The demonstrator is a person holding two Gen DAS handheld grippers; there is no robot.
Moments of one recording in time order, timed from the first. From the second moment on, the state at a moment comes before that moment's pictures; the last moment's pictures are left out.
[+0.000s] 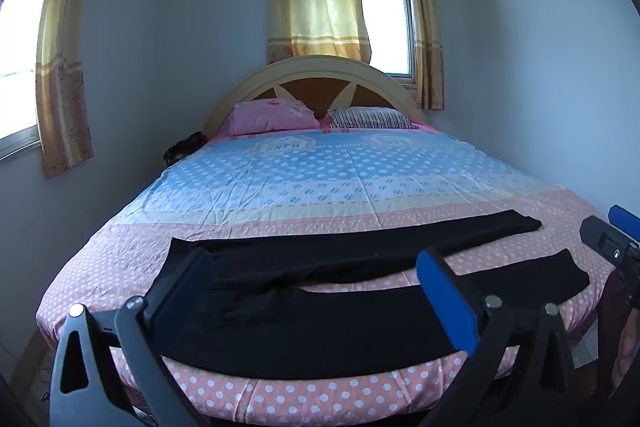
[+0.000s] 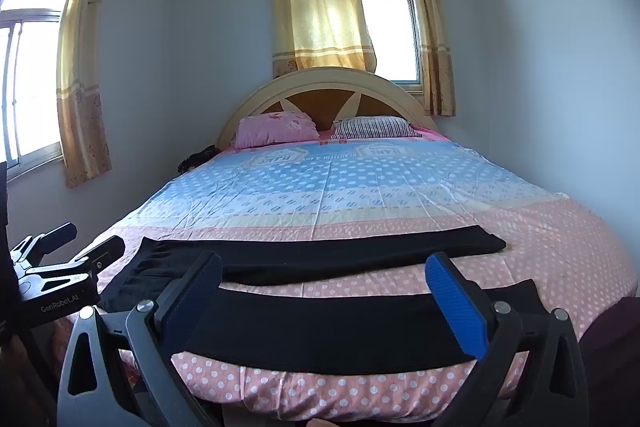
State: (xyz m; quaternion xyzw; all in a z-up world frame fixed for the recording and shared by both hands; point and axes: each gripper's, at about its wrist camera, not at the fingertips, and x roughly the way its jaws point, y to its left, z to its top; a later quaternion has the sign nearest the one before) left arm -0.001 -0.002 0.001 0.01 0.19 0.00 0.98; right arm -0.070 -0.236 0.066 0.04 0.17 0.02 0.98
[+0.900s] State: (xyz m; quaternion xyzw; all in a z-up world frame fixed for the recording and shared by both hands) left arm 0.000 0.004 0.001 0.00 0.19 0.01 0.98; right arm -0.068 -0.237 0.065 0.03 0.18 0.02 0.98
